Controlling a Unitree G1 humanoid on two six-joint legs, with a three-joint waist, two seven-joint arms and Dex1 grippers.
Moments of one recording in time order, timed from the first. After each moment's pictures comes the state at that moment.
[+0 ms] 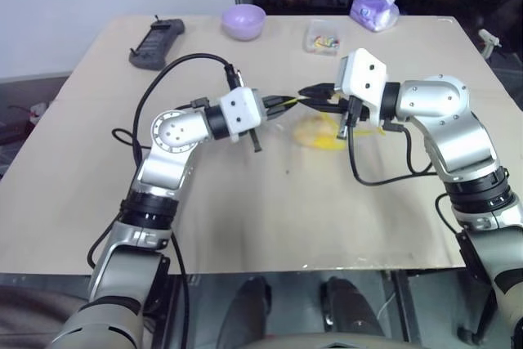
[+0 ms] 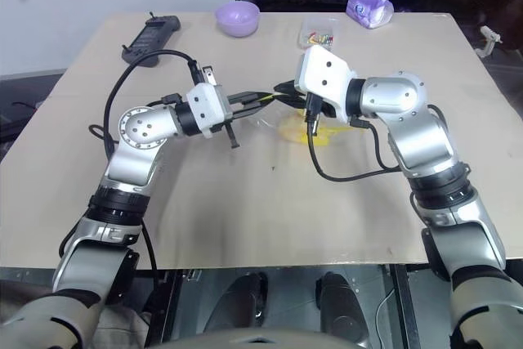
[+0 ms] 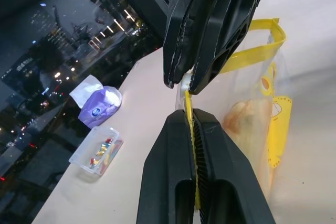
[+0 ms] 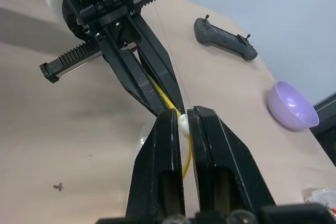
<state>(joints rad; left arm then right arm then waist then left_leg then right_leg) -0.69 0.52 -0.13 0.15 -0.10 -0.25 -0.93 -0.86 -0.54 0.25 -0.09 0.07 0.26 0.98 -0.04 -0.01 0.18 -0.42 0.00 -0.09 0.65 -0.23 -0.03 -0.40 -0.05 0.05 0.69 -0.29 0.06</state>
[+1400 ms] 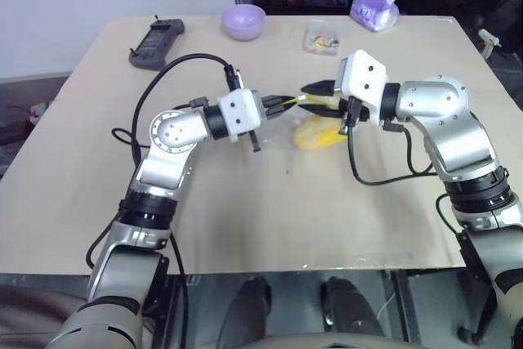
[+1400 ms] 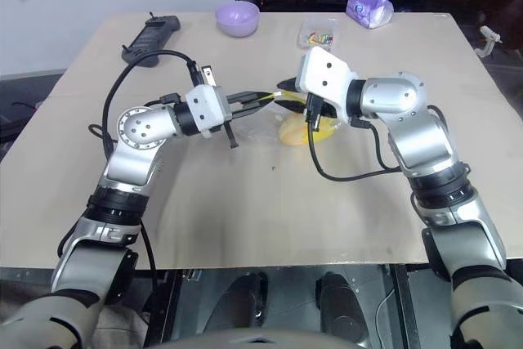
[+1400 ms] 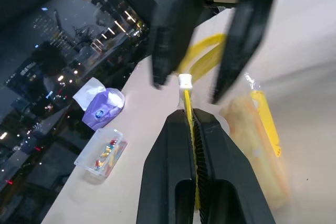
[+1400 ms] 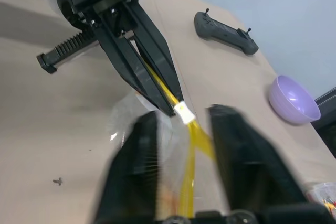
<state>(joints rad) -0.69 0.52 -0.13 0.15 -0.08 -0.28 -0.93 -0.86 -0.54 0.25 -0.07 0.08 0.26 0.98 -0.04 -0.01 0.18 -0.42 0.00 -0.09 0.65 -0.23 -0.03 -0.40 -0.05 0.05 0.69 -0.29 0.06</state>
